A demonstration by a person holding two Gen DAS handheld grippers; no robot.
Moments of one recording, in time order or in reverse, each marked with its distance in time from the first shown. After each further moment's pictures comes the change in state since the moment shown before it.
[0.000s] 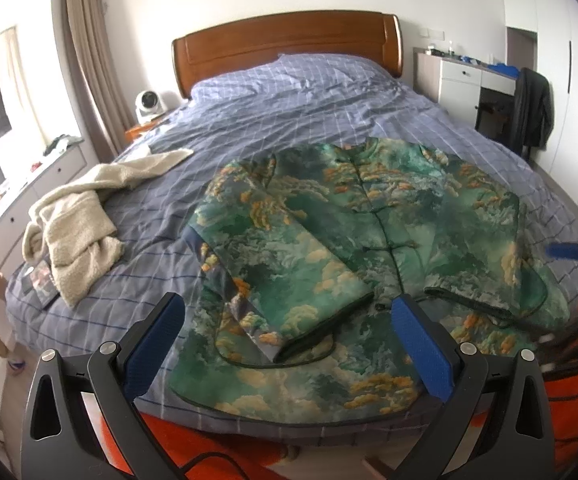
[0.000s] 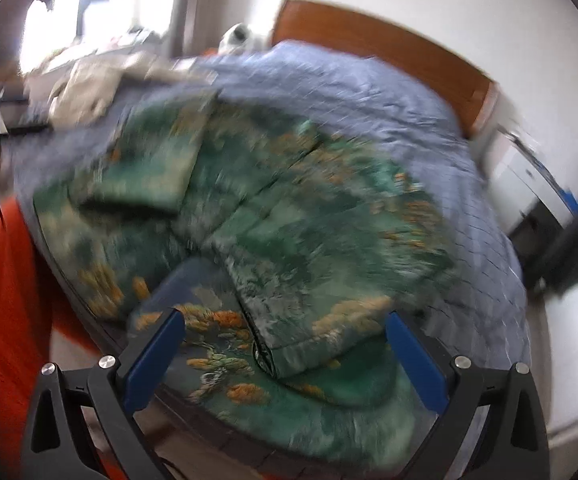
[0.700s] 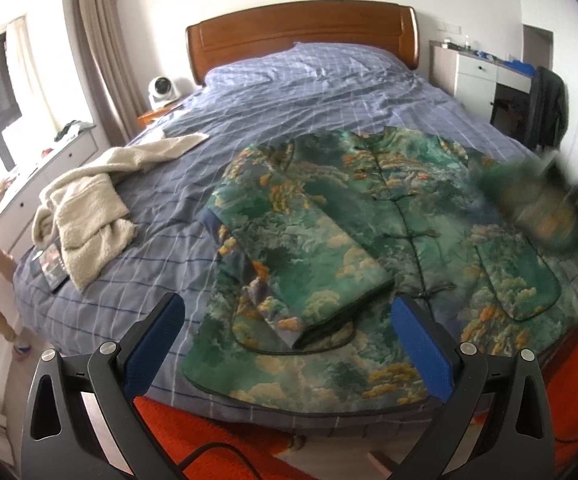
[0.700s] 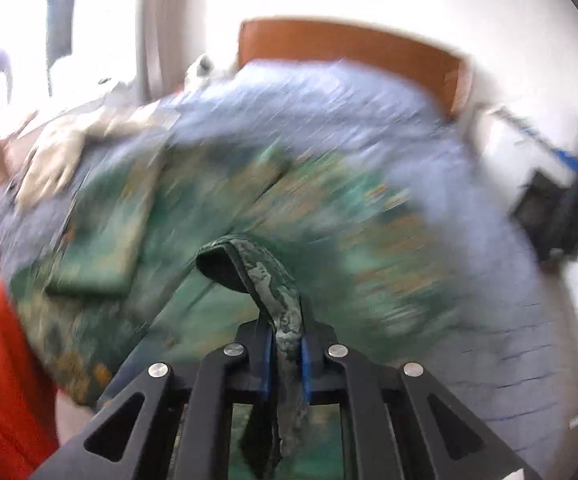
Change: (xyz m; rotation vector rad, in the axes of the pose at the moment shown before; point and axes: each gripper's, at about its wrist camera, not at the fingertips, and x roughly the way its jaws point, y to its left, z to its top) left arm 0.011 0.009 -0.007 -0.026 0.051 0.024; right arm -0.011 -0.096 0.022 0.273 -0.144 -0.040
